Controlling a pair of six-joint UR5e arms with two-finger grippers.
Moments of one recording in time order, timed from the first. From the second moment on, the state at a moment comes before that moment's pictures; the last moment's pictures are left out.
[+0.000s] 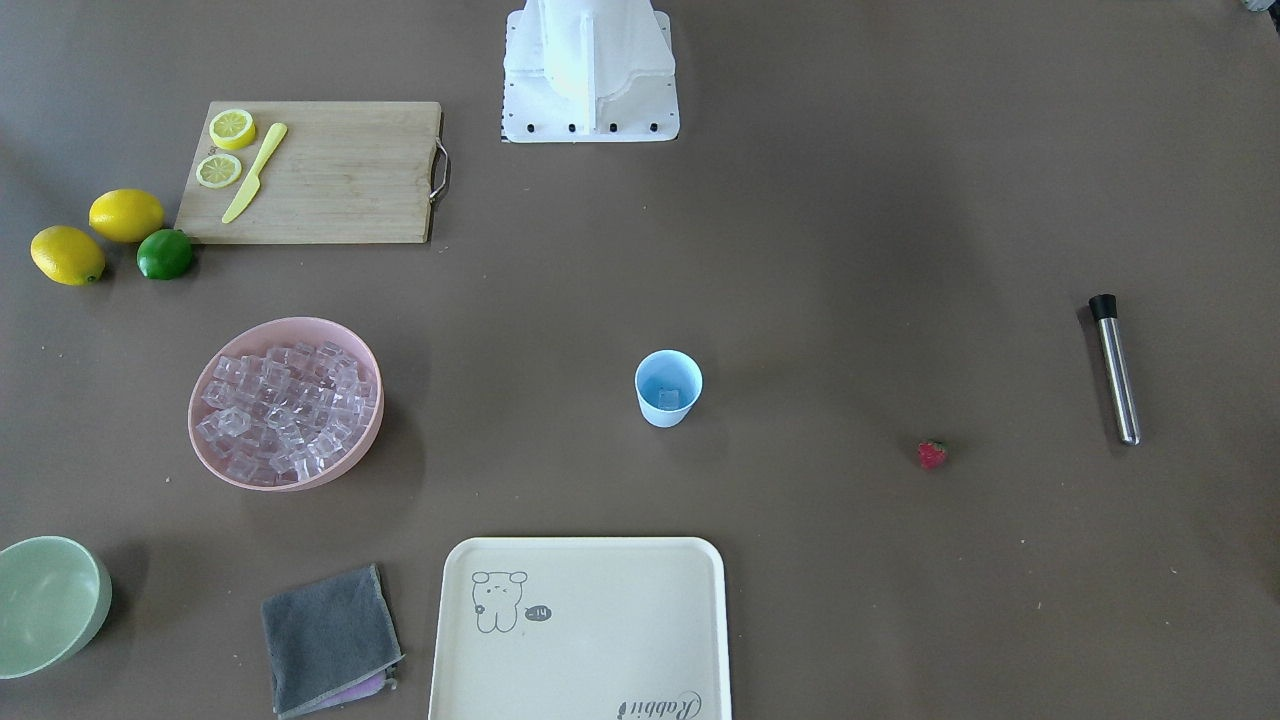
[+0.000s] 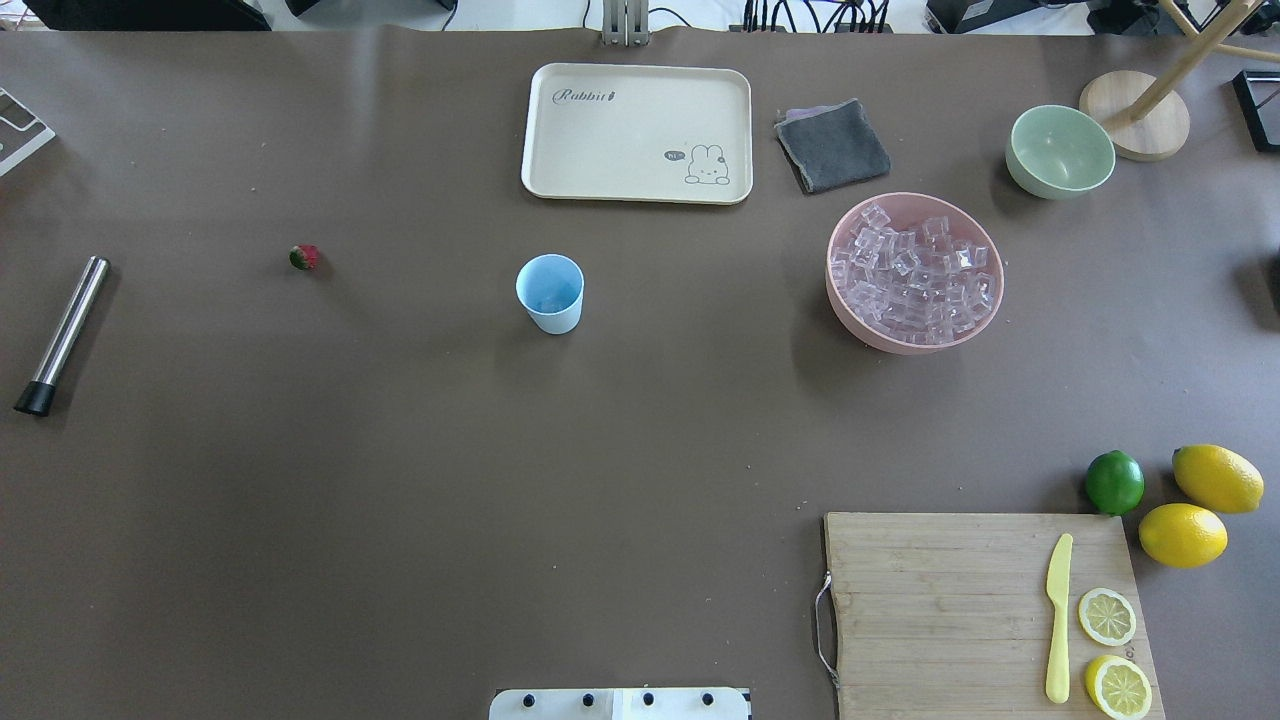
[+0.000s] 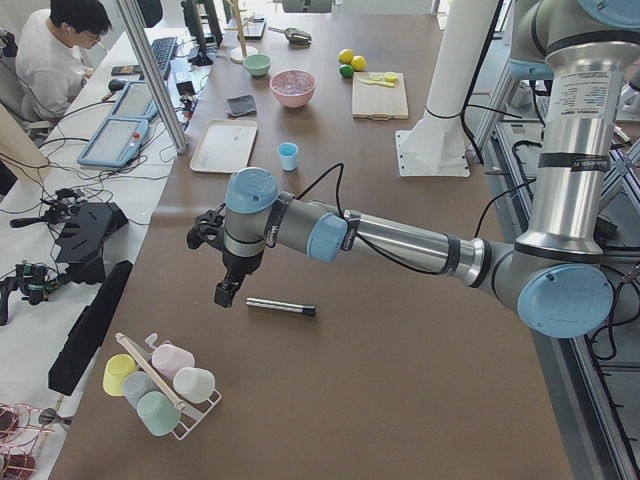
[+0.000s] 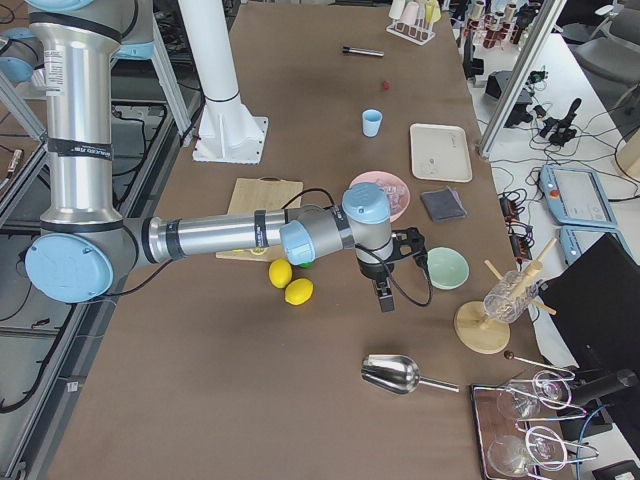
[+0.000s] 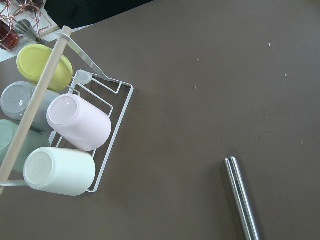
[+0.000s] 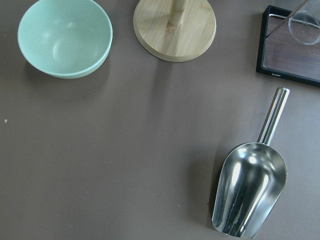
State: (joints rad) left arm -1.57 -1.64 -1.73 -1.71 -2.27 0.09; right arm 1.46 -1.61 1.75 -1.32 2.22 0.14
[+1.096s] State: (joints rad) left arm -1.51 -1.67 -1.72 -1.73 -2.27 0.09; right arm 1.26 -1.38 1.79 -1.34 2.29 0.47
